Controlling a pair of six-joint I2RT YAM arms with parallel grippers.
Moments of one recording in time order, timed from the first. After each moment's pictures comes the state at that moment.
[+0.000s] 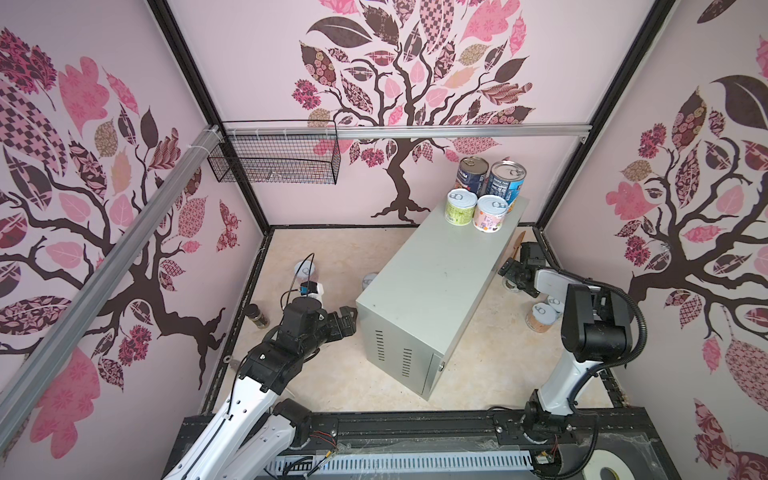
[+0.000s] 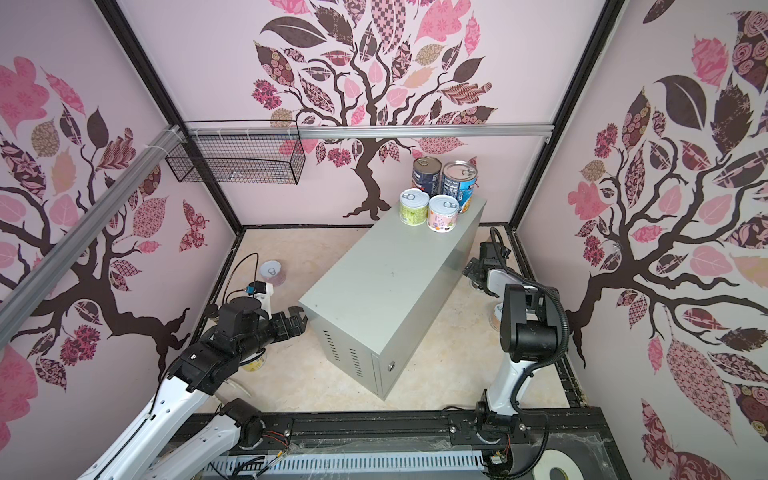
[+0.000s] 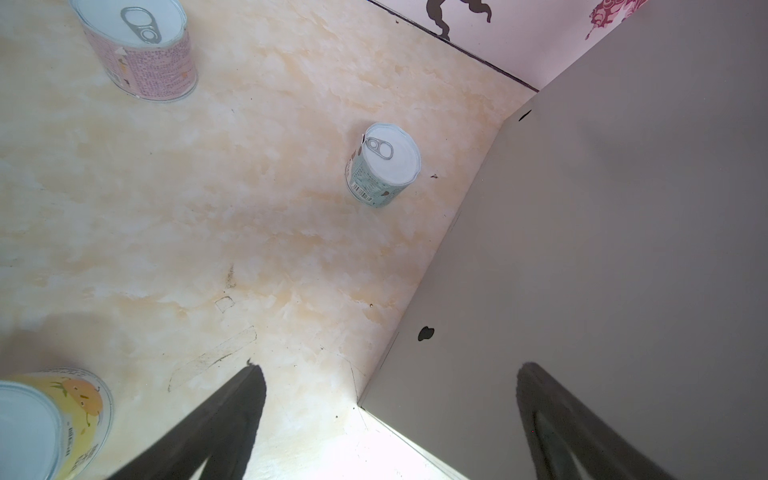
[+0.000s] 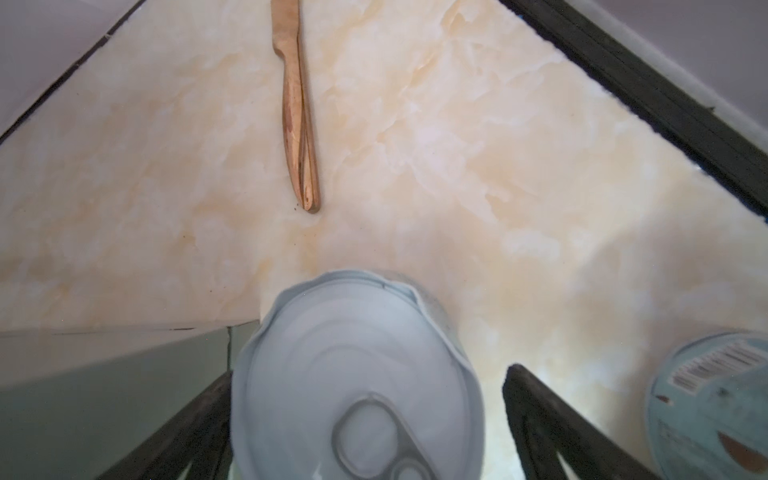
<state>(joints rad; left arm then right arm) -0.46 0.72 0.76 -0.69 -0.05 -0.60 -0.11 1.85 1.13 -0.19 0.18 0.54</state>
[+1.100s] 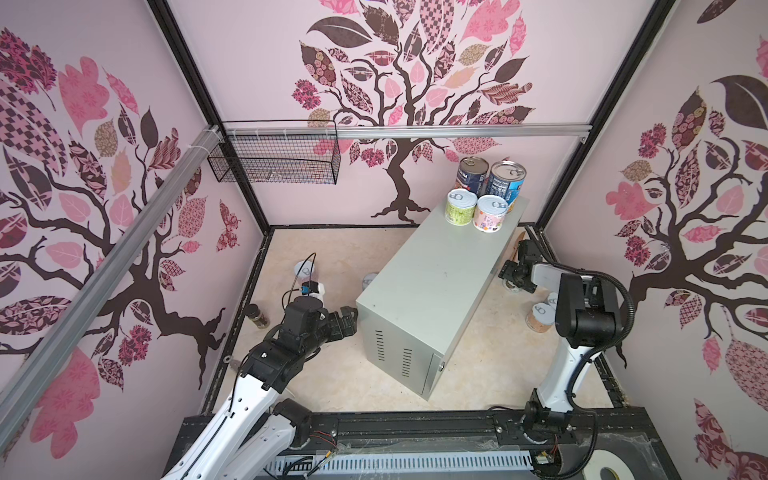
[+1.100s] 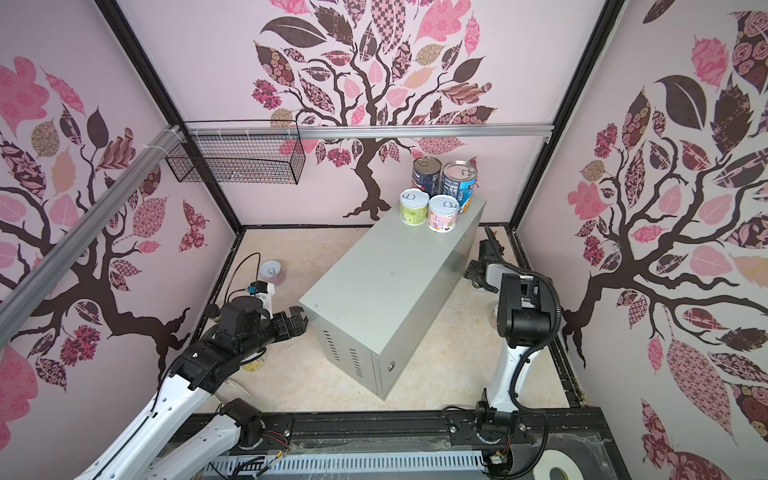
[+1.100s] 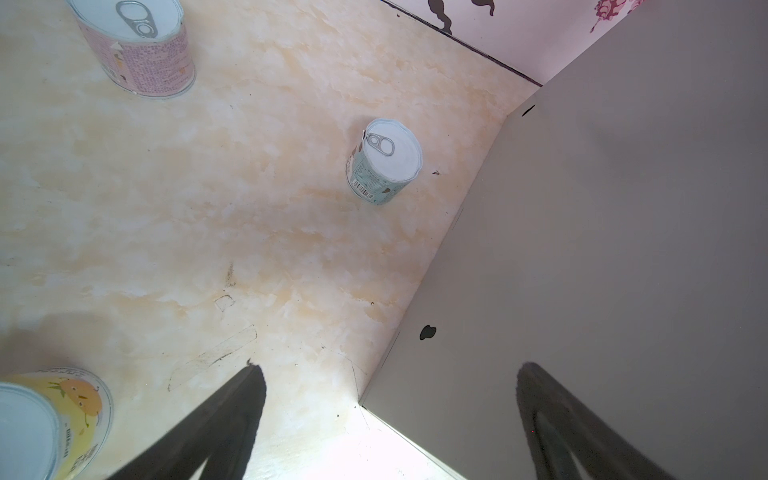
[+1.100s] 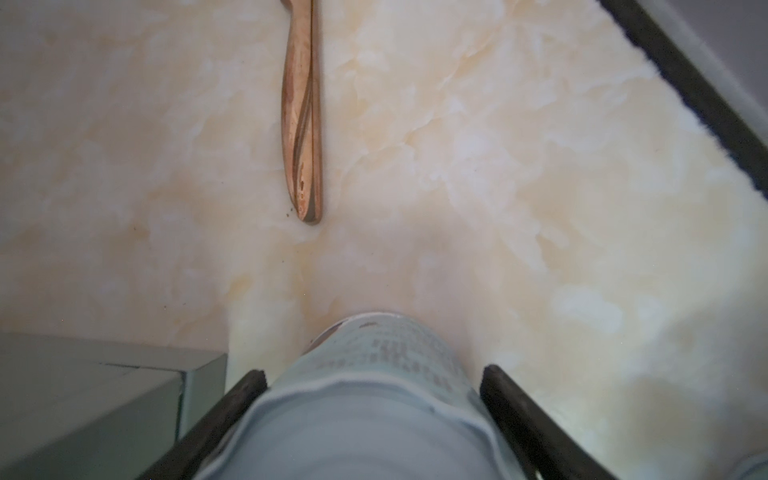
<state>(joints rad) -0.46 0.73 0.76 -0.68 -0.04 -0.59 -0.13 1.97 1.23 -0.22 0.16 0.42</state>
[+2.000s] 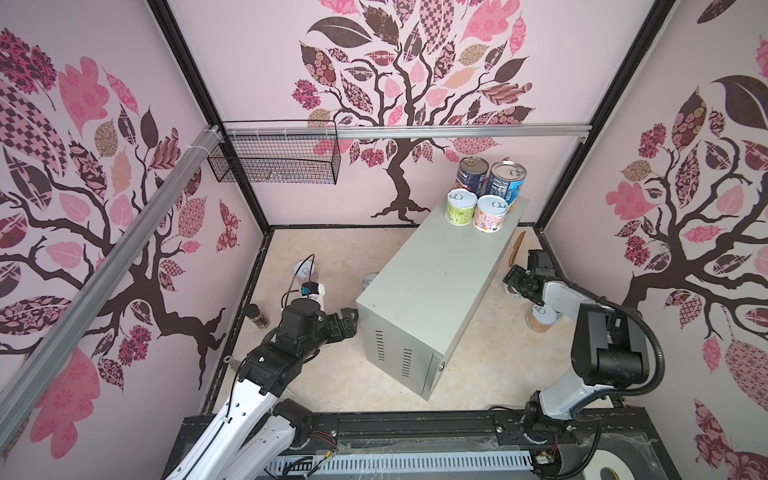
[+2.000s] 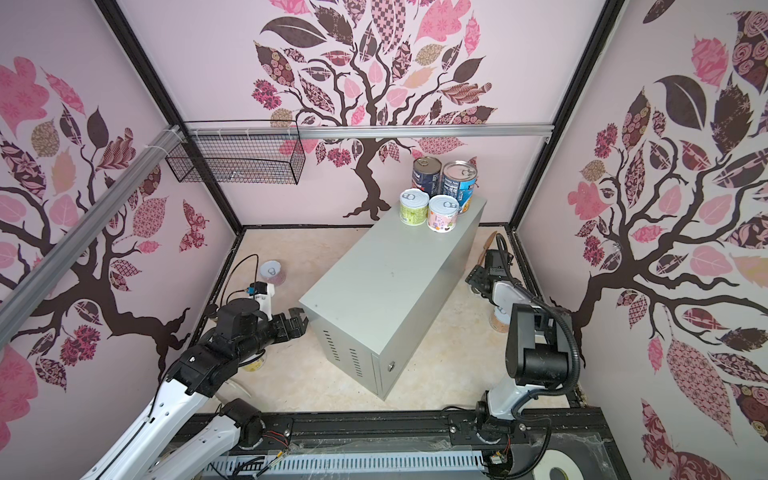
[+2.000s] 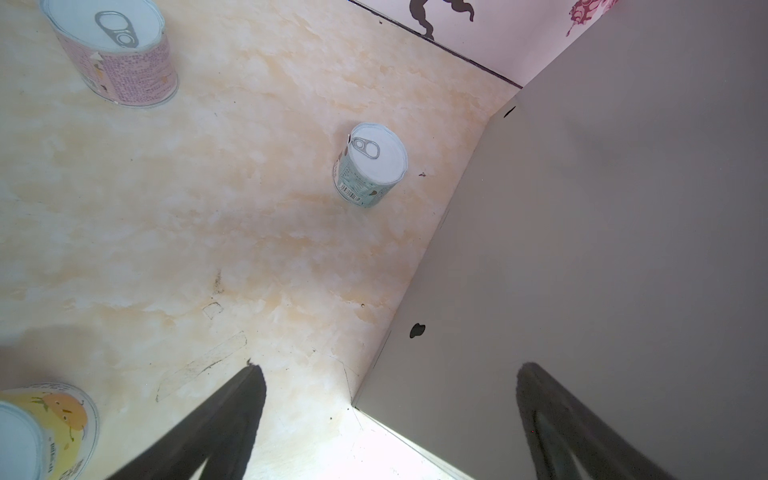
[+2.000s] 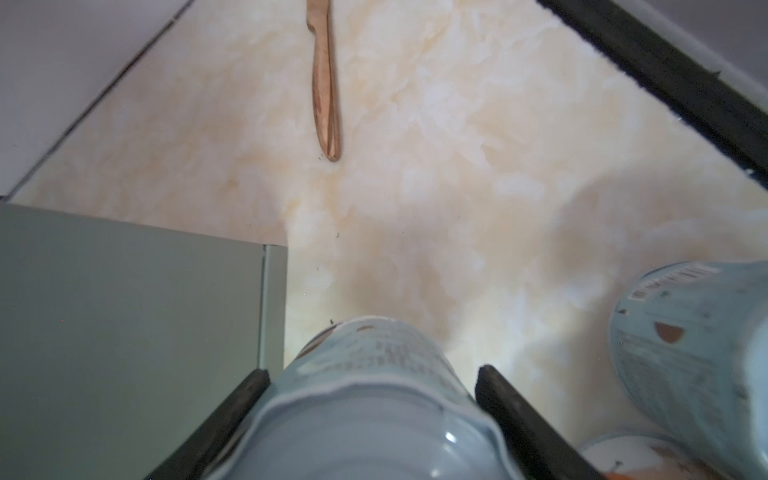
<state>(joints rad) -0.46 0.70 0.74 -0.67 -0.02 -0.58 -0.13 1.60 0.94 -0.17 0.07 0.55</state>
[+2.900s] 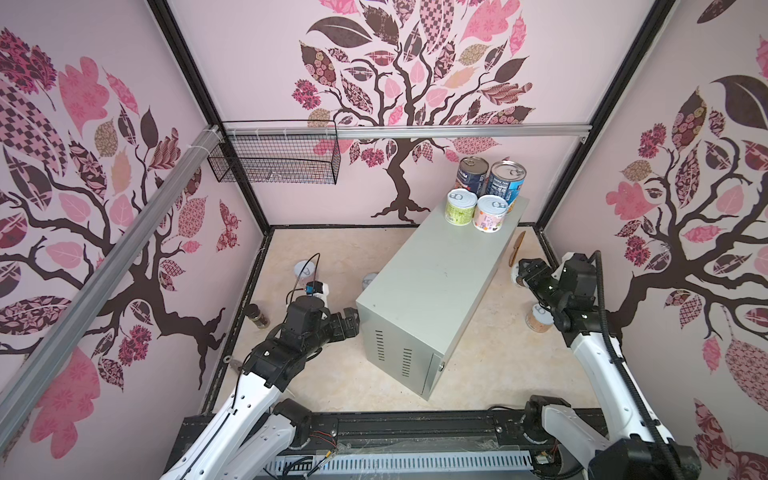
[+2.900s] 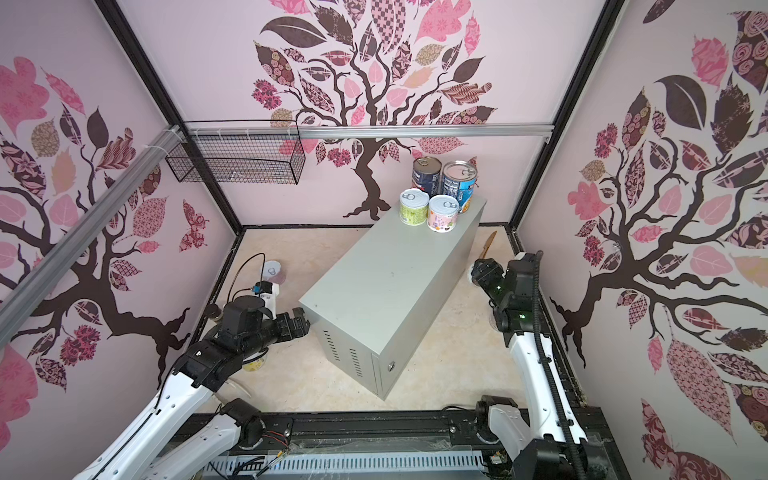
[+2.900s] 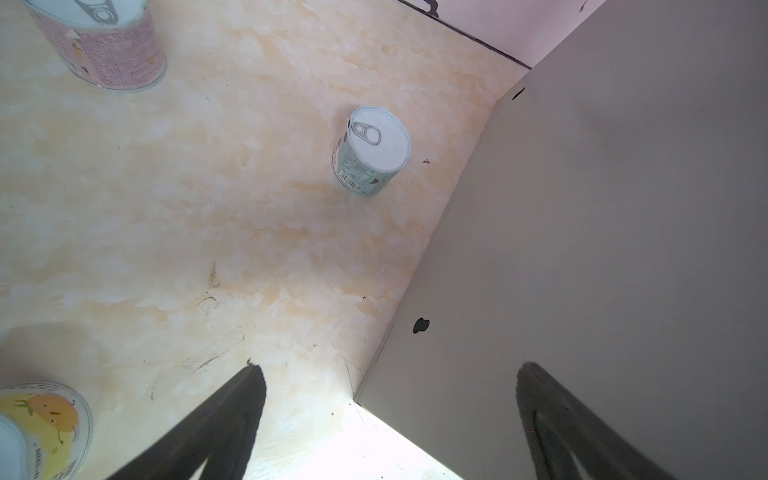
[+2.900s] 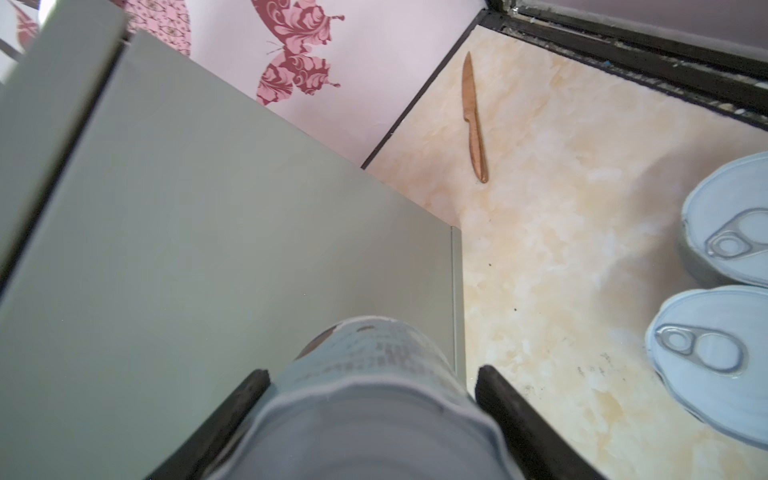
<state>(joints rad) -0.46 0.75 0.74 -0.67 0.01 -0.57 -0.13 0.96 0.82 -0.28 -0.16 0.82</state>
